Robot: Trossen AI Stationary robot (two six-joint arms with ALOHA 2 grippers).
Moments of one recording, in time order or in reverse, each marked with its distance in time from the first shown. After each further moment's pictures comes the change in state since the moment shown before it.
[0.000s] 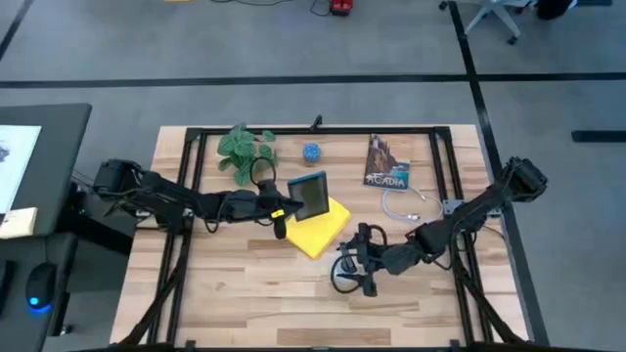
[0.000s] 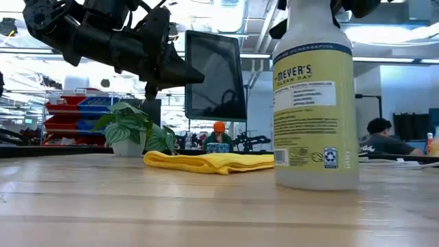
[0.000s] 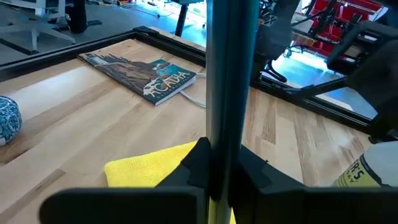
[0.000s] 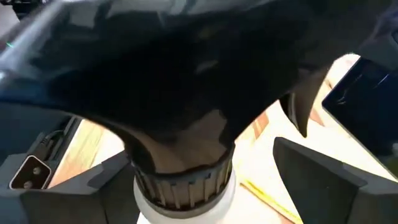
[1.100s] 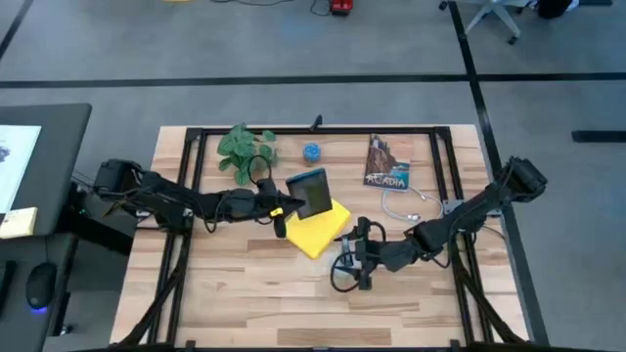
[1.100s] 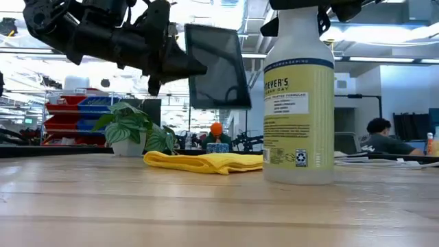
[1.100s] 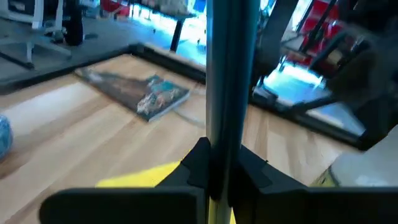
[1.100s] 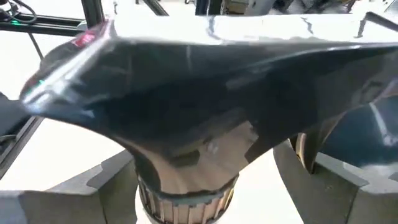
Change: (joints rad) left arm -0.006 0.000 0.035 0.055 -0.001 0.026; right arm -0.015 0.005 0.000 0.045 0.085 -0.137
